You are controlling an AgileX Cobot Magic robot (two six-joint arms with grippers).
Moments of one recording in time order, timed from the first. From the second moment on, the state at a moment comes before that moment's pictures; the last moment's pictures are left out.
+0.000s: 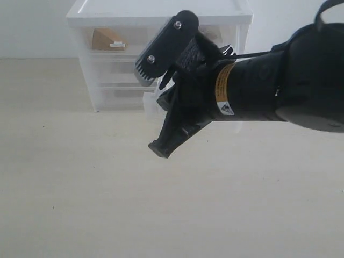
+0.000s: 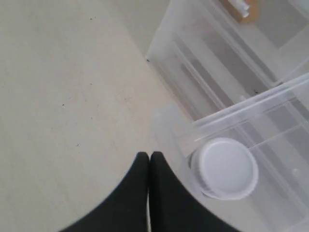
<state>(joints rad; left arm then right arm) 0.23 0.01 0.00 -0.04 0.21 0.04 0.83 1.47 -0.87 -0.69 0.11 0.37</state>
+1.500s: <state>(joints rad) 0.23 0.01 0.00 -0.04 0.21 0.04 0.65 1.51 -0.81 -0.69 0.12 0.37</state>
